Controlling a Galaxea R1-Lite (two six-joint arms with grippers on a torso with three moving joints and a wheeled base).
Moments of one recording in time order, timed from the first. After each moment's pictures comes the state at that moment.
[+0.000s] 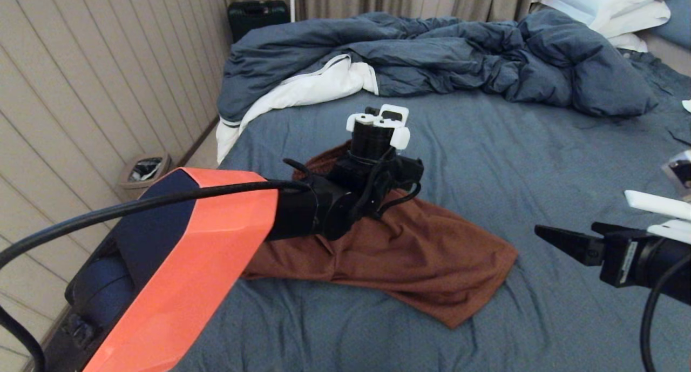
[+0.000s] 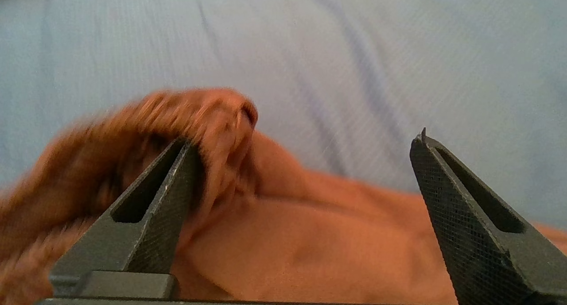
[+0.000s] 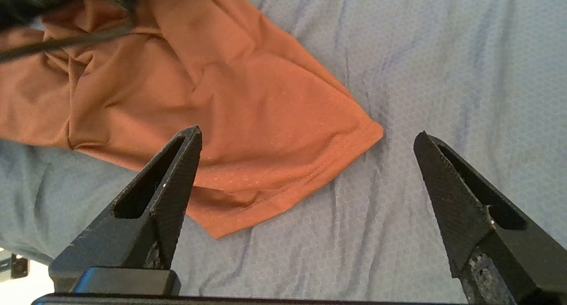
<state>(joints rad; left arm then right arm) -0.83 2.41 -1.96 -0.35 0.33 0.04 0.20 1.10 -0.58 -0.27 0.01 0.13</state>
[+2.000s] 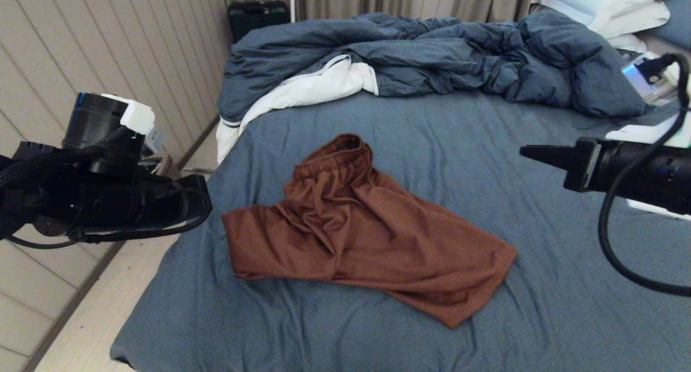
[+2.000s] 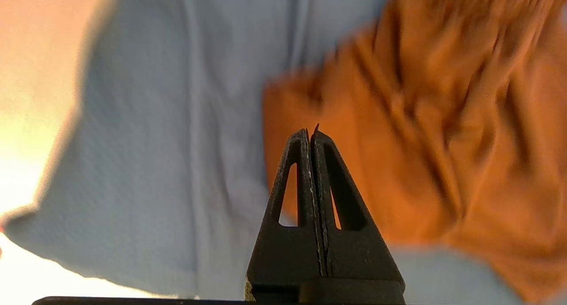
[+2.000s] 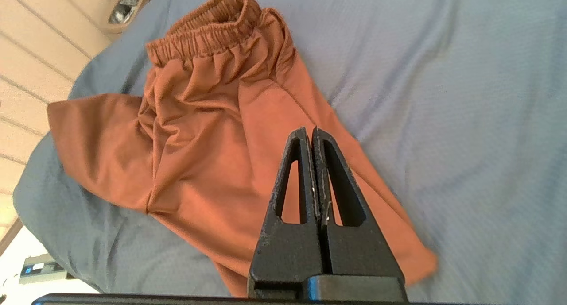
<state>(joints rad) -0.36 1.56 -1.06 0.14 0.13 -0.52 0.20 1.33 -0.96 -0.23 0.21 0.12</state>
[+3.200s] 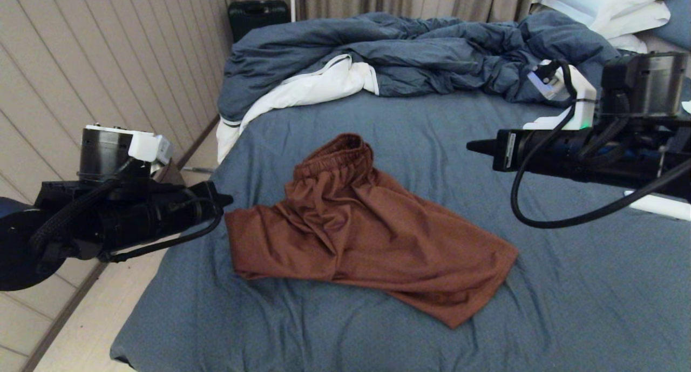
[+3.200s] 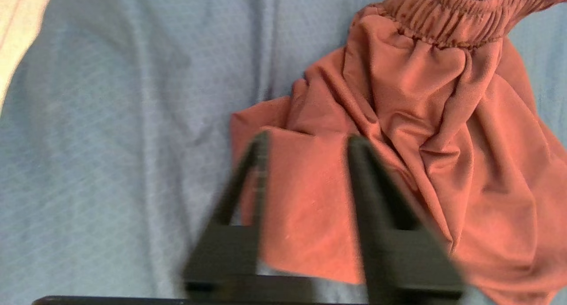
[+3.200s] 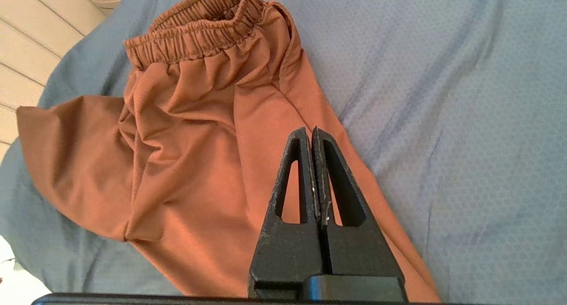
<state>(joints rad) -0.34 1.61 -0.86 -0.28 0.05 -0.51 0.23 1.58 -1.15 -0.22 0.22 0.10</state>
